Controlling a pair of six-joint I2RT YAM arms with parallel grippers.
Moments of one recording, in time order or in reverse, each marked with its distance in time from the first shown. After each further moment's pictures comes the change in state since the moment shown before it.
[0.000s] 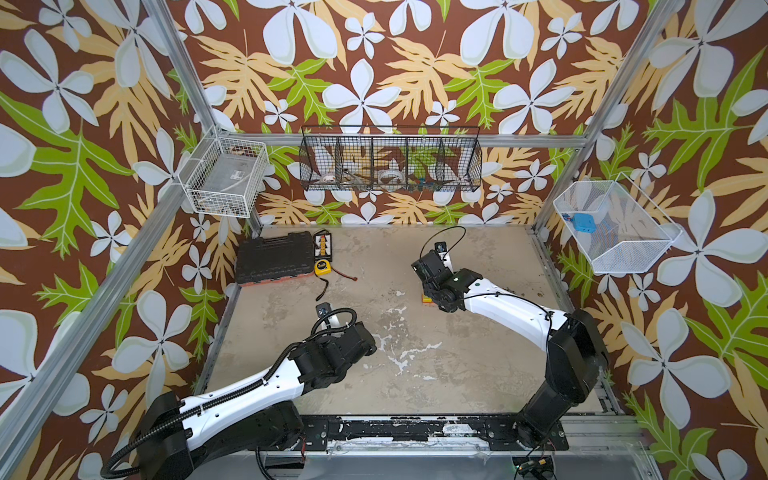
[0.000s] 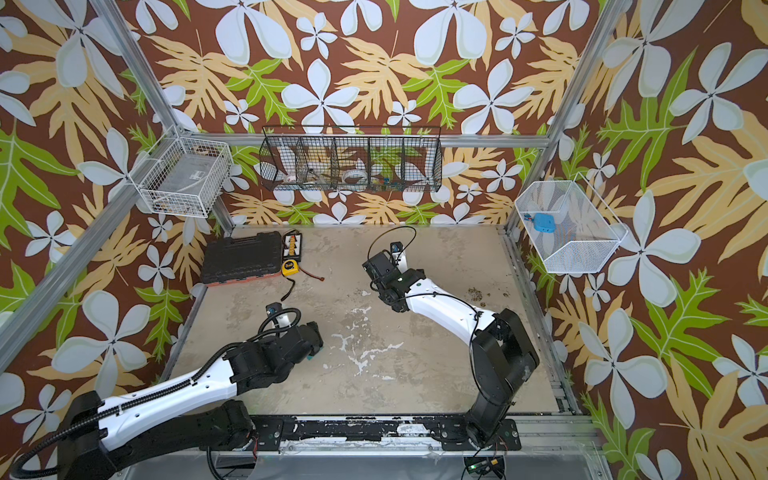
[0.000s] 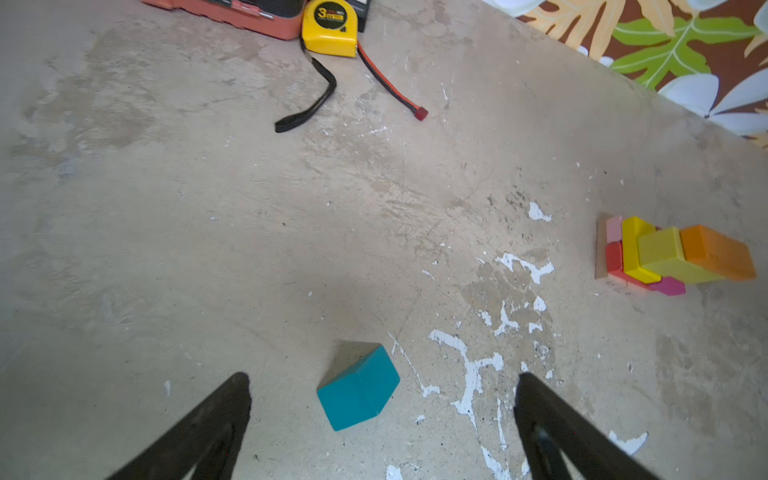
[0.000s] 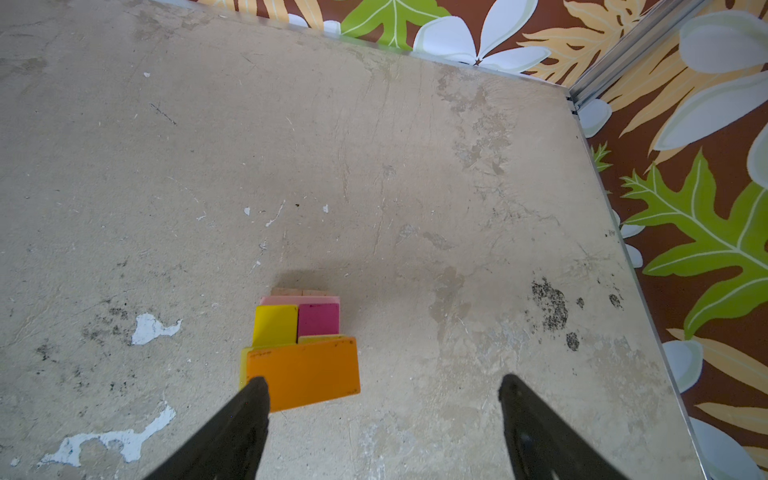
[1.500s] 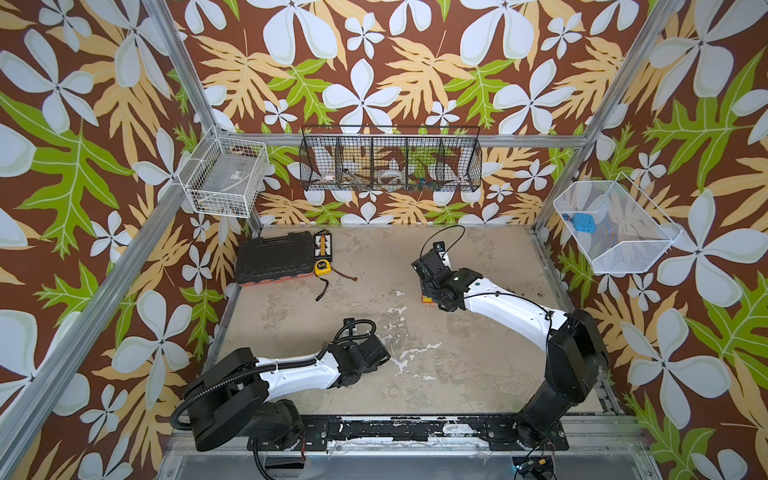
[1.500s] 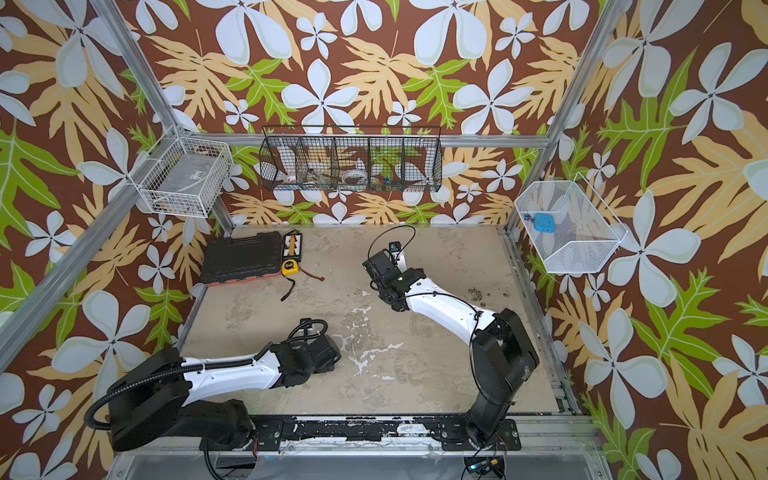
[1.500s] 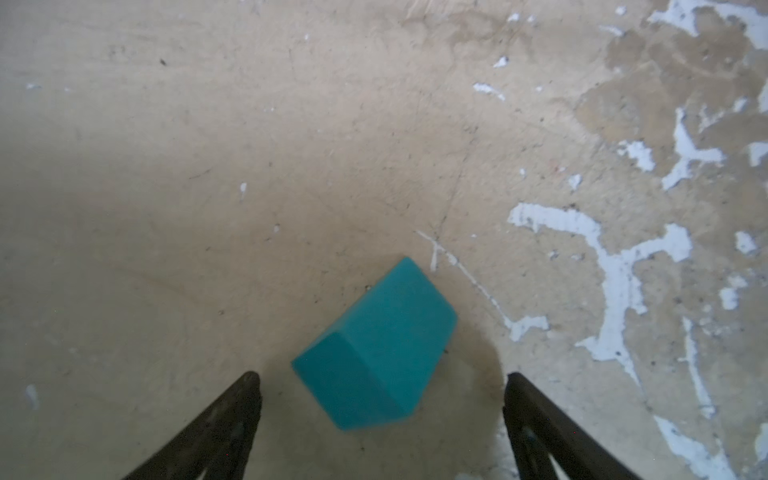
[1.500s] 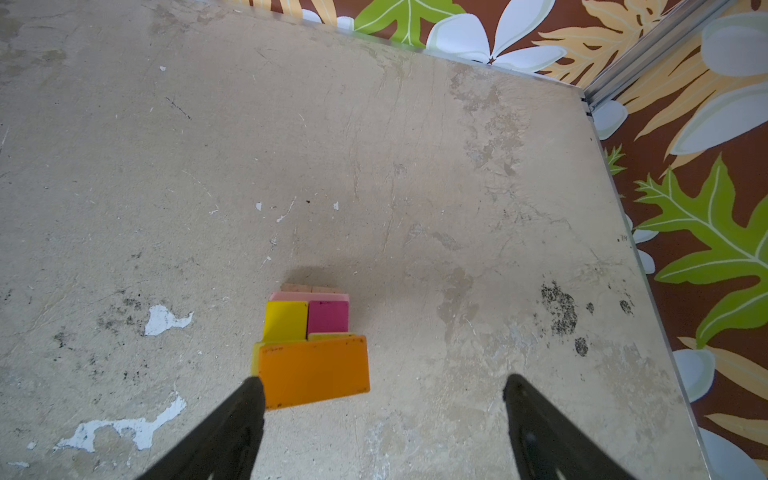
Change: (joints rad) left arm 0.000 0.399 -0.108 0.277 0.210 0.195; right arm -0.002 0.002 0.006 0.003 -0.027 -0.023
